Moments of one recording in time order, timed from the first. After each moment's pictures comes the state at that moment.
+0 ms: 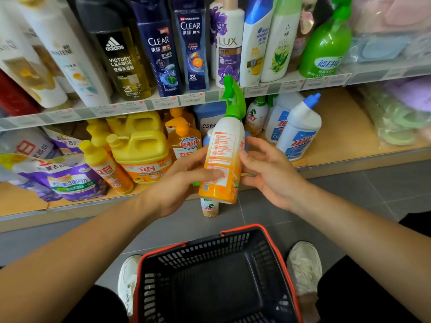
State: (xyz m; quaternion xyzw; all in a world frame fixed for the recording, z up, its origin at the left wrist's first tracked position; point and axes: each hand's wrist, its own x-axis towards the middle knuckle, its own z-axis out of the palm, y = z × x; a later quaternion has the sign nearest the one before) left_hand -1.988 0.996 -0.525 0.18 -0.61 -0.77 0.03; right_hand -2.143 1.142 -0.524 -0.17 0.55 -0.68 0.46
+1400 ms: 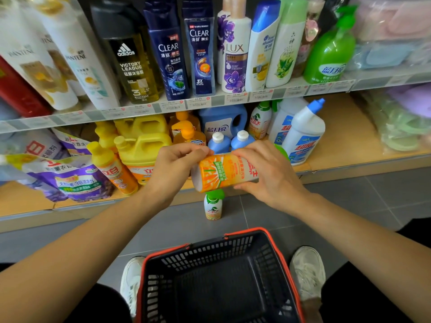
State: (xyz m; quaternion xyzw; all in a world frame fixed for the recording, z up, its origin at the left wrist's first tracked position) left_hand -1.988 0.986 -0.509 0.31 -0.67 -0.63 0.21; right_hand -2.153 1.145 -0.536 -0.62 0.73 -0.28 -0.07
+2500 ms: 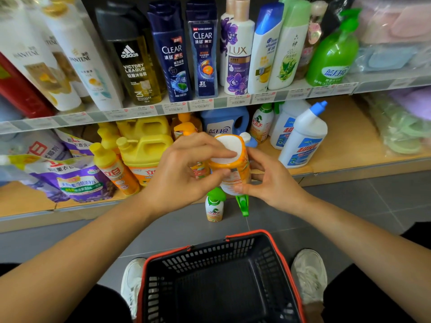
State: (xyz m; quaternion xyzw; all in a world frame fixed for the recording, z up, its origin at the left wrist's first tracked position) left_hand -1.977 0.997 -0.480 0.01 -0.91 -0.28 0.31; right_hand -2.153 1.142 -0.546 -0.48 0.66 -0.50 0.29
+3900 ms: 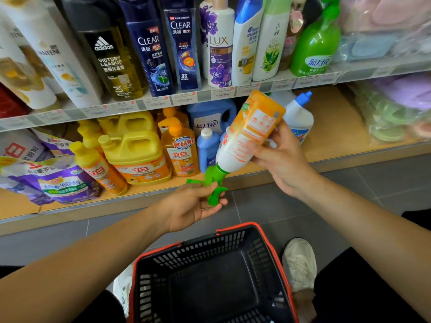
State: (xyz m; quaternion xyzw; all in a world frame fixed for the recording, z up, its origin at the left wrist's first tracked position) left_hand -1.999 1.017 -0.580 0.35 -0.37 -0.86 -0.04; right_hand -2.177 1.151 -0.525 -0.24 0.57 -0.71 0.33
